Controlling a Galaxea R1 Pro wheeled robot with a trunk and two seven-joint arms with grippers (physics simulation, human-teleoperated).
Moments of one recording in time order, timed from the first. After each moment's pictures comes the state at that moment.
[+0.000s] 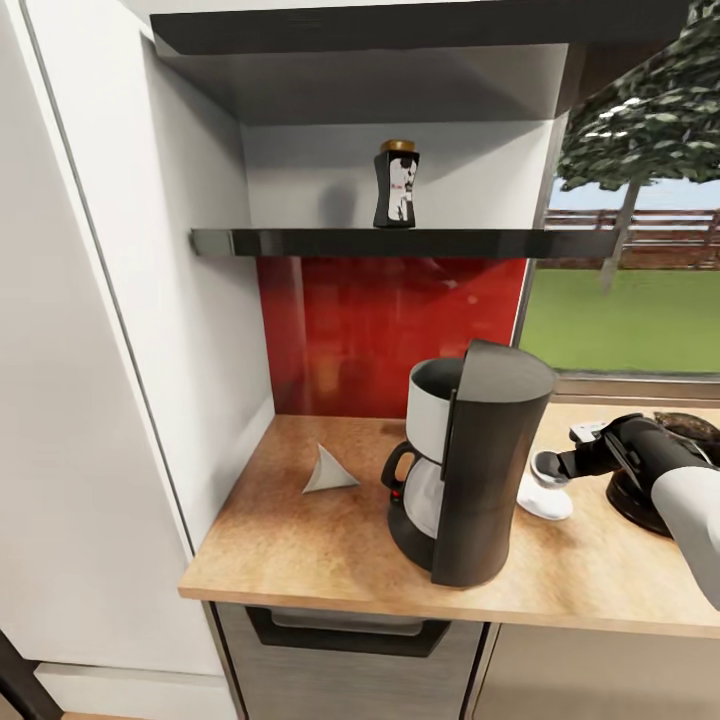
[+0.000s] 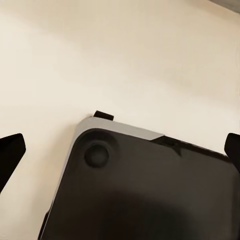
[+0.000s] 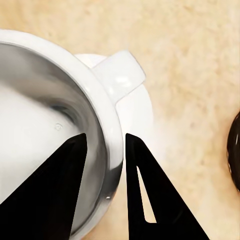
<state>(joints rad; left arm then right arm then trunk) 0.00 -0.04 -0.01 -0.08 0.32 -0.38 0.01 -1.18 -0.39 0.02 -0.28 0.39 0.68 0.53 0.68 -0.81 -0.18</state>
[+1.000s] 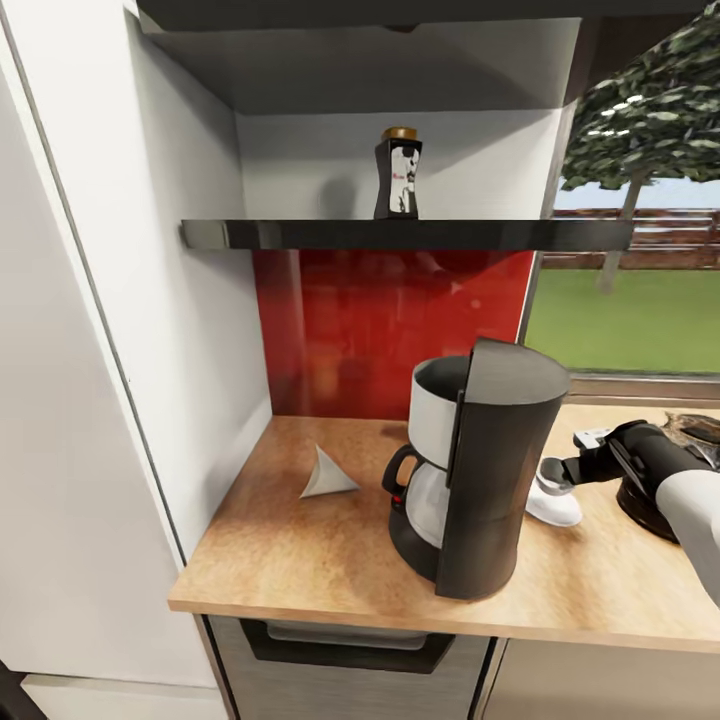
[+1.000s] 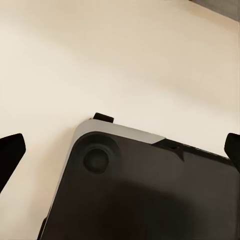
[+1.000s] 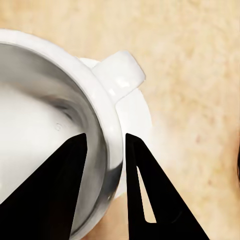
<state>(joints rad) 0.00 -0.04 -0.01 -0.08 0.32 -0.38 0.01 -1.18 -0.40 0.02 -0.24 0.39 0.65 0.53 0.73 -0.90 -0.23</state>
